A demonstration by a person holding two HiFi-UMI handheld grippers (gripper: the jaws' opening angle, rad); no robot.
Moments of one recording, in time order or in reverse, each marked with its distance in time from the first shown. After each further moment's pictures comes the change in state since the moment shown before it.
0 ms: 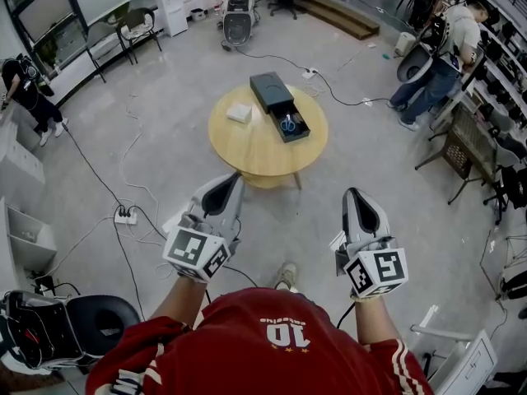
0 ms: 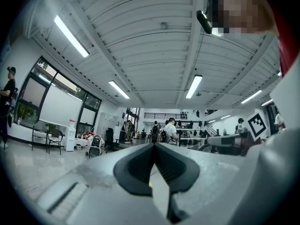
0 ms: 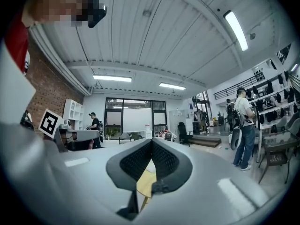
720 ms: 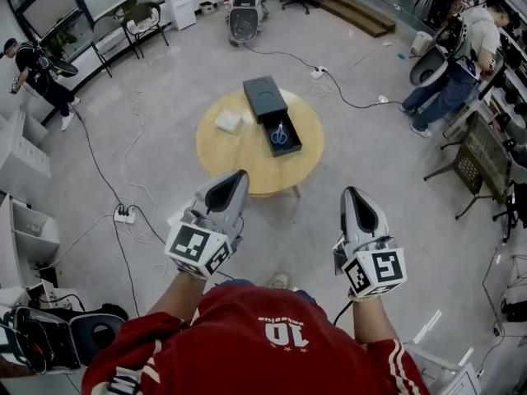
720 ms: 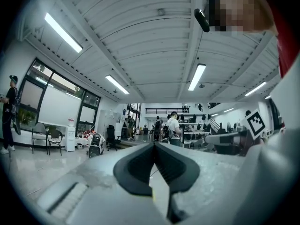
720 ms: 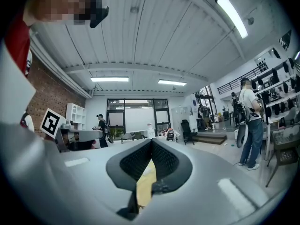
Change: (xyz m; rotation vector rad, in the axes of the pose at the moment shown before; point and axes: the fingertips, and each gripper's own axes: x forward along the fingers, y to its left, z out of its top) left arm 0.150 -0.016 -0.016 0.037 0.063 0.022; right arm 0.080 -0.129 -0.004 0.047 0.017 0.066
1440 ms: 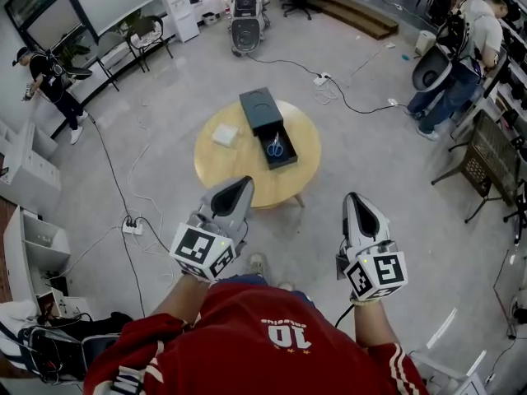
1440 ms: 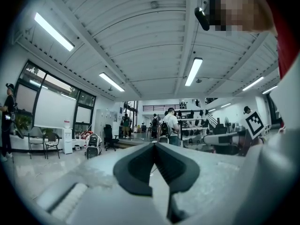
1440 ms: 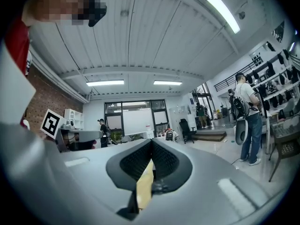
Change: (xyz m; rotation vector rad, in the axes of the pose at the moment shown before) left arm 0.059 -0.041 -0.003 0.052 0.041 -0.024; right arm -0.007 -0.070 -0.004 0.065 -0.016 0.001
